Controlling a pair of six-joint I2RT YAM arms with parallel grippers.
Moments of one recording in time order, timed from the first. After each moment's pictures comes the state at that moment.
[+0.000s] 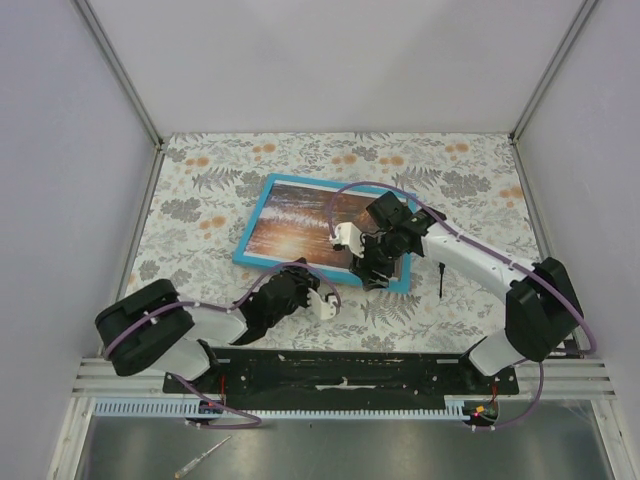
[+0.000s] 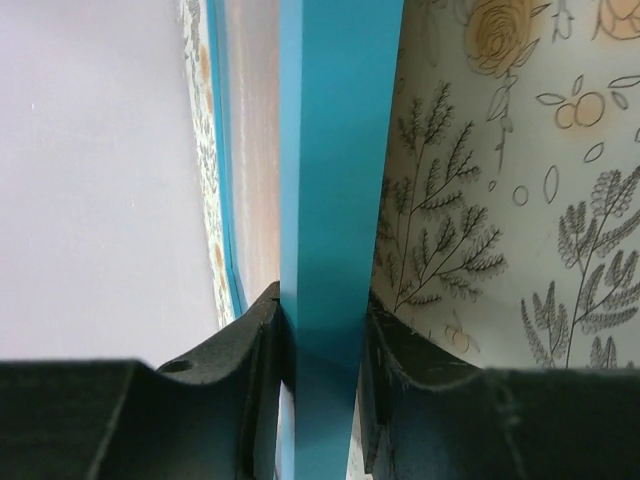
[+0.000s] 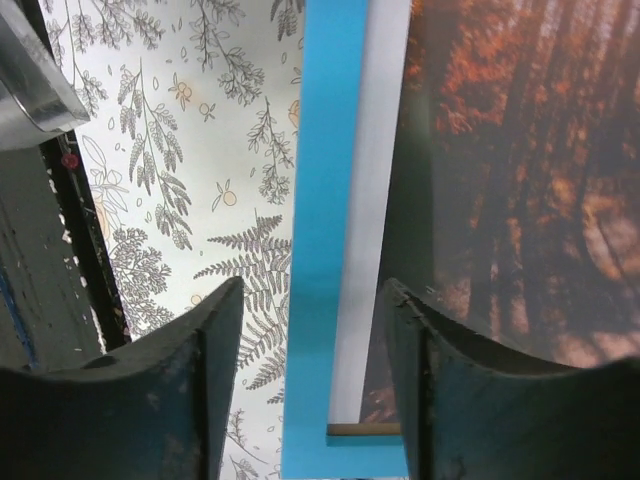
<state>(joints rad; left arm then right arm) -0.95 1.46 0.27 0.79 -0.29 1.20 0.64 1.55 1.12 -0.78 -0.47 -0.68</state>
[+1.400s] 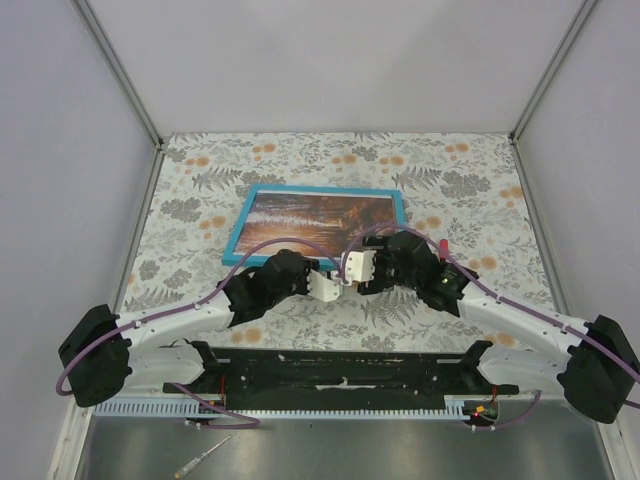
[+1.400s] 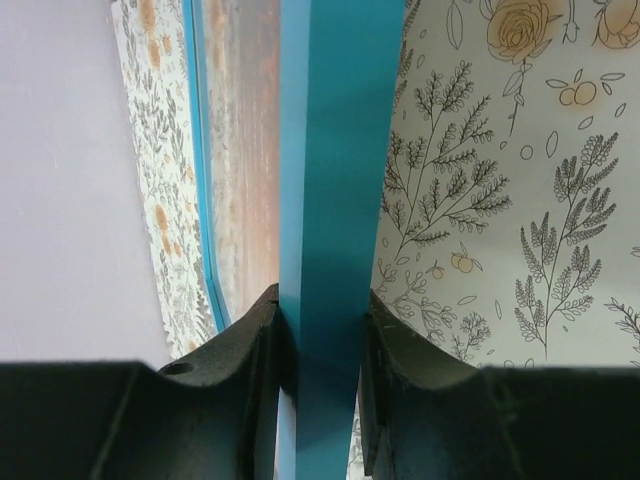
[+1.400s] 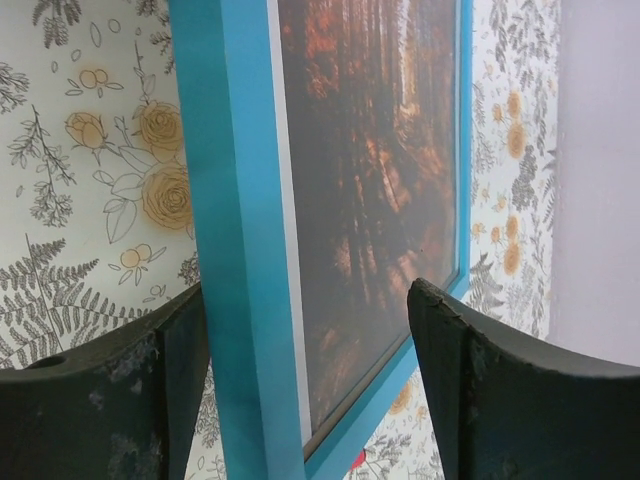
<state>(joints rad) -0.95 1.15 0.61 -0.10 -0.28 0.95 0.80 1.13 0.70 -0.20 -0.02 -0.89</state>
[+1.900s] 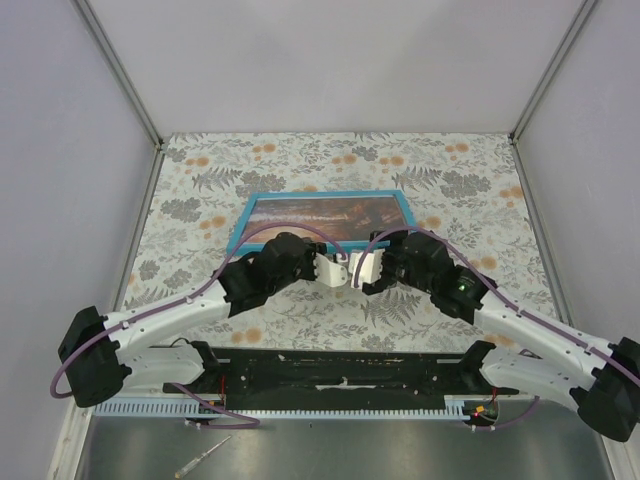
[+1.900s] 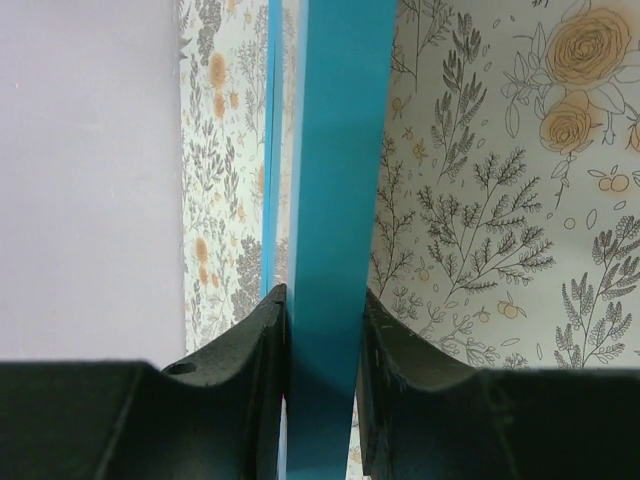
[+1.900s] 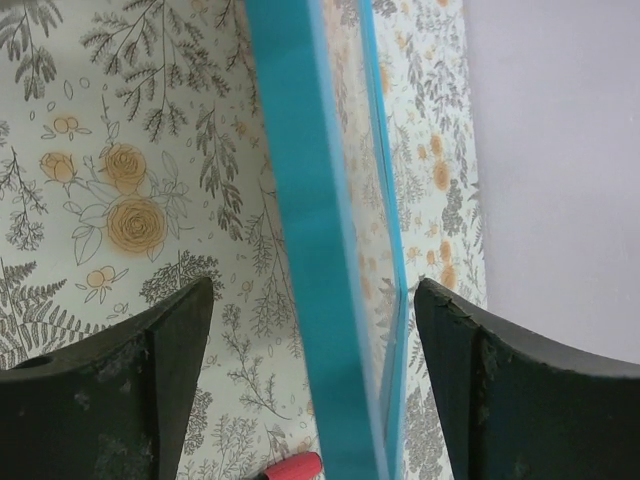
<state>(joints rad) -0.95 1.15 0.77 -0.16 -0.23 0.93 0.80 0.96 0.68 -0.17 -0.06 -0.92</state>
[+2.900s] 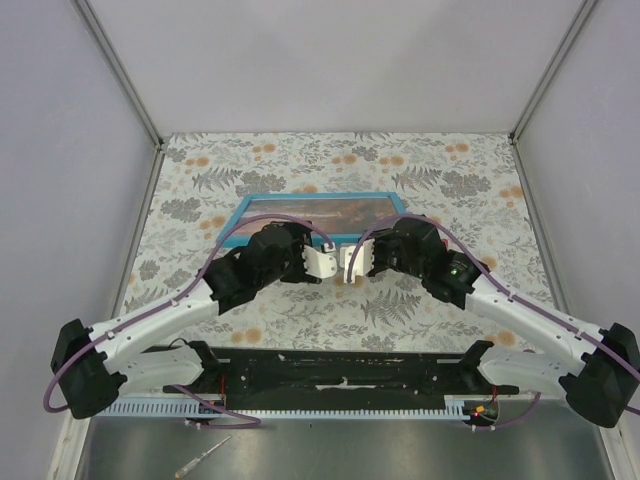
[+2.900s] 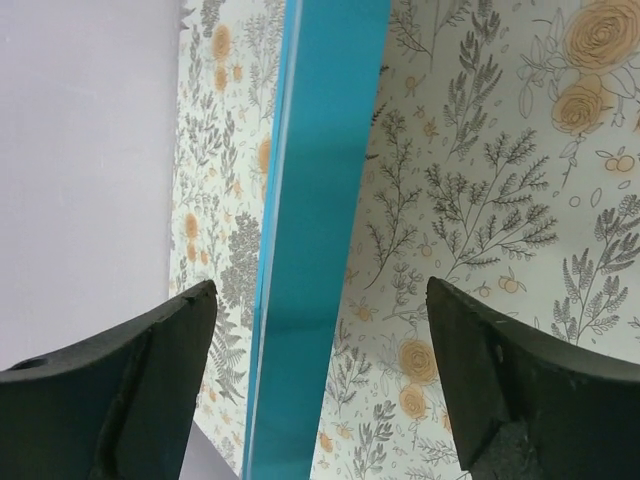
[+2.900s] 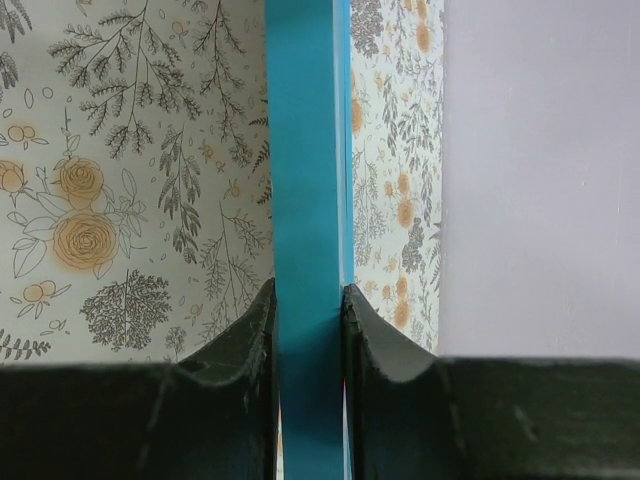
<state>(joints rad) -0.89 1.09 0.82 -0.28 -0.17 0.88 0.78 1.09 0.81 -0.20 -0.10 -1.07</state>
